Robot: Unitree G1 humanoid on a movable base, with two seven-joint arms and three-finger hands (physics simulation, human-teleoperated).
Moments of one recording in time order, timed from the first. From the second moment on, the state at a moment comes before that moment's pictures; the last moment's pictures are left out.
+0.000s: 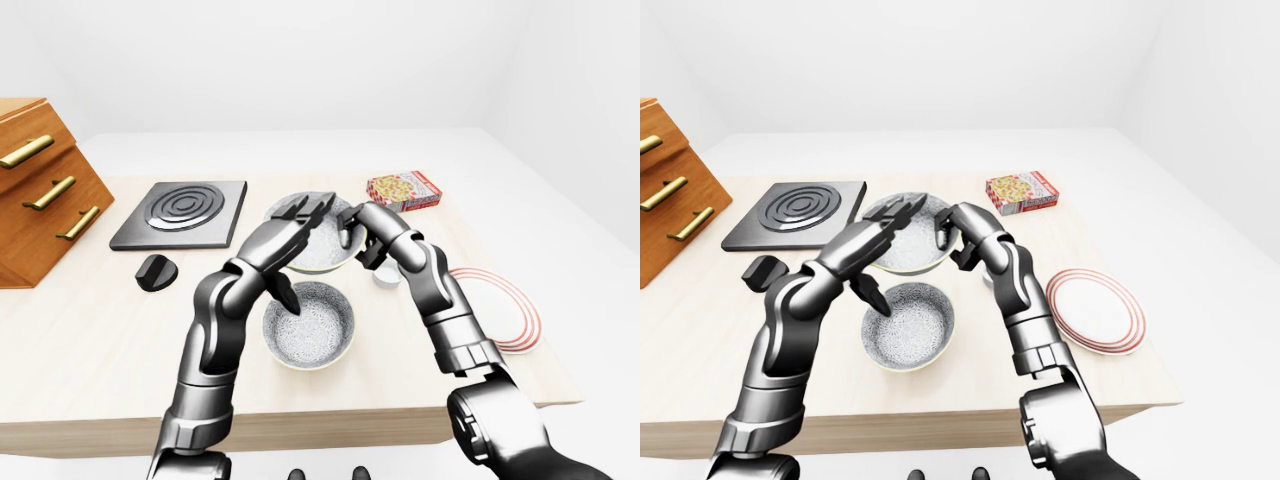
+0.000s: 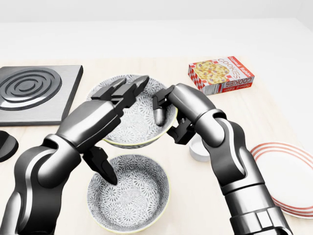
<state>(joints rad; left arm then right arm) -0.43 0.11 -0.02 -0.13 0.87 -0.09 -0.61 -0.71 -0.11 0.04 0.44 -0.74 -0.01 0.36</state>
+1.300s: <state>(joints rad) -0.56 0.32 0.20 -0.02 0.06 0.09 -0.24 -0.30 -0.31 -0.22 -0.14 -0.64 0.09 0.50</state>
